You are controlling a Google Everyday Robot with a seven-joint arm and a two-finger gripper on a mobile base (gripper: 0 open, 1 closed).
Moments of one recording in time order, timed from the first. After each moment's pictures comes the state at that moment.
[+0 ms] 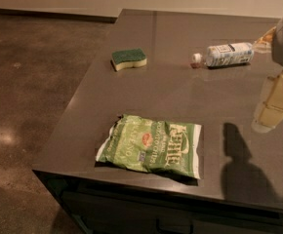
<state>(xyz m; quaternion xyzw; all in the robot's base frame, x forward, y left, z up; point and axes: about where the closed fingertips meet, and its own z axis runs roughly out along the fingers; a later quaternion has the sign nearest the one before) 0.438 -0.217 0.976 -0.60 0.78 -0.03 0.16</state>
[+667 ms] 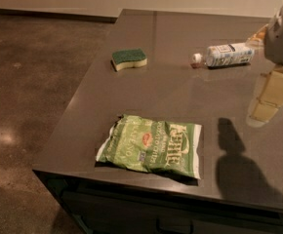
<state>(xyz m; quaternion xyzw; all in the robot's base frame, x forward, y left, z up) 0.453 -0.213 0.974 -0.61 0.77 -0.04 0.16</state>
